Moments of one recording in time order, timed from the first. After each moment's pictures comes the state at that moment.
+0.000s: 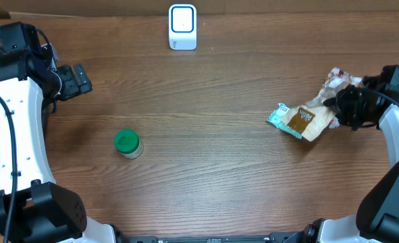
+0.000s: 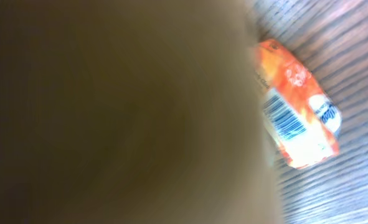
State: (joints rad) left arm 0.28 1.71 1.70 -1.20 0.03 -0.15; right arm -0.41 1.66 1.16 -0.71 -0.43 0.46
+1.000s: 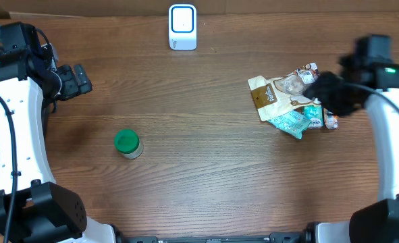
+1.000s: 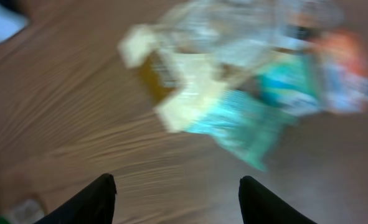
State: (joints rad) left arm 0.28 1.71 1.70 -1.20 0.03 -0.15; right arm -0.08 1.58 1.49 -1.15 -0.23 0.36
